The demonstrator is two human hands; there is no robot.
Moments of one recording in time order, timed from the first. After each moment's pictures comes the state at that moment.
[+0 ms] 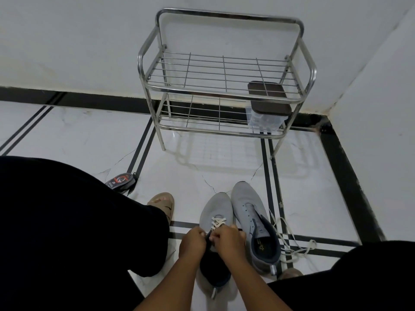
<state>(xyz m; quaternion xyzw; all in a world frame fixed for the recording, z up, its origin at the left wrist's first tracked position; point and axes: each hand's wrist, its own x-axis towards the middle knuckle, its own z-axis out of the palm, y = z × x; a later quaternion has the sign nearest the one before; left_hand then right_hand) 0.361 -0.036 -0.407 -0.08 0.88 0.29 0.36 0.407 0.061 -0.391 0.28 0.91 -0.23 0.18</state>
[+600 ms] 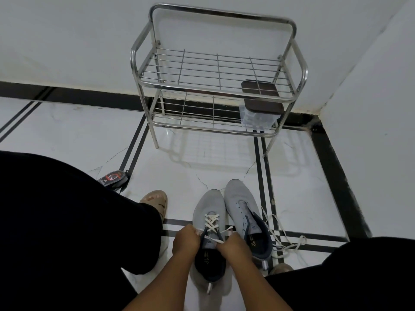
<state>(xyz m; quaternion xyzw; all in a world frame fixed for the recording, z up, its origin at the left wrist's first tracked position) 0.362 -0.035 -0.415 -0.04 0.91 0.24 0.34 0.429 0.081 -0.383 0.44 0.80 -0.31 0.27</state>
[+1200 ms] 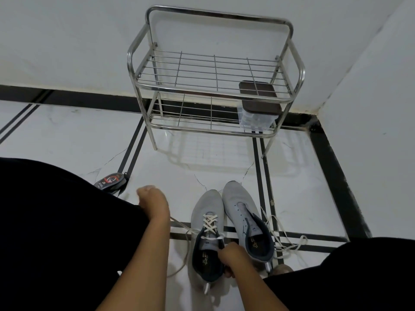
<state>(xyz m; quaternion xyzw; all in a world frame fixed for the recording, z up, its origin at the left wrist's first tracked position) 0.269 -0.053 -0.342 -0.33 0.77 0.54 0.05 0.434 0.086 -0.397 0.43 0.76 -0.30 0.39</state>
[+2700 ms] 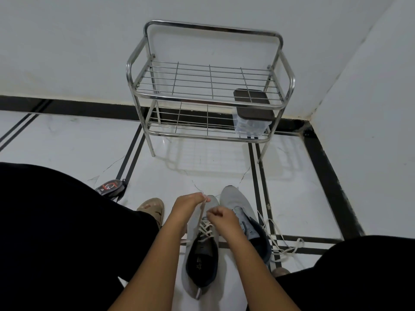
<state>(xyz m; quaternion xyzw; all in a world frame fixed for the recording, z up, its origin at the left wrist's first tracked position) 0.306 -0.013 -0.320 -0.10 0.68 0.63 0.36 0.386 0.094 -0.346 0.34 0.75 -0.56 0.10</state>
